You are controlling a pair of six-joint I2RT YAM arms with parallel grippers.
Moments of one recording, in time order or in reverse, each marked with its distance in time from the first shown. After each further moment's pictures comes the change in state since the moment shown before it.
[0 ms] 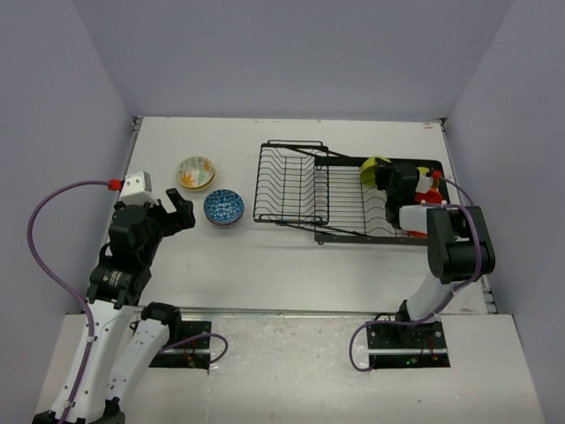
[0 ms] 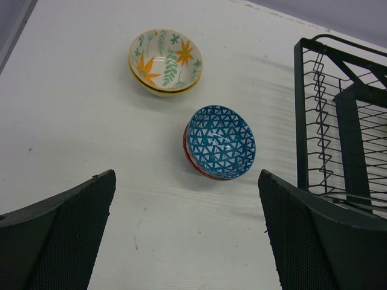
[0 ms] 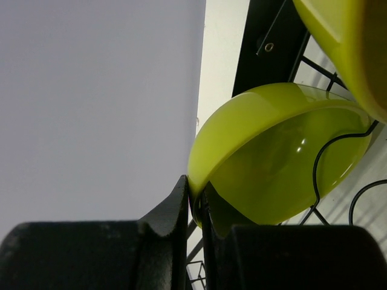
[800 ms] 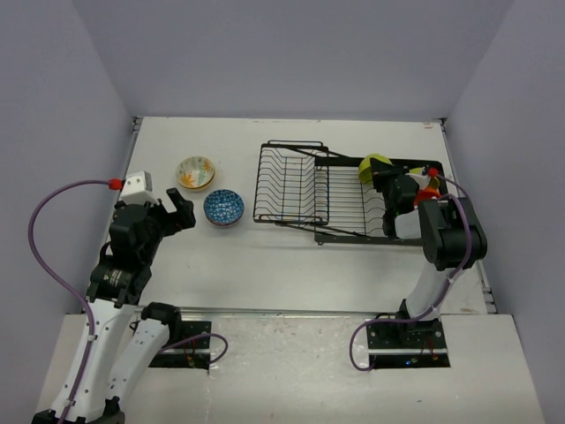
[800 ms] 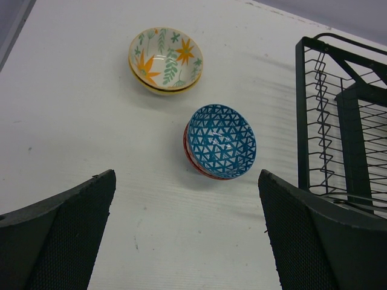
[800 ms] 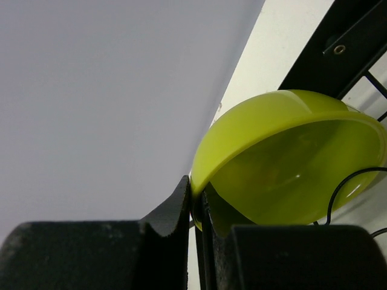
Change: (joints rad) left arm 0.000 0.007 0.000 0.000 0.001 0.000; right arm 0.000 0.106 -0.110 0.445 -0.093 -0.204
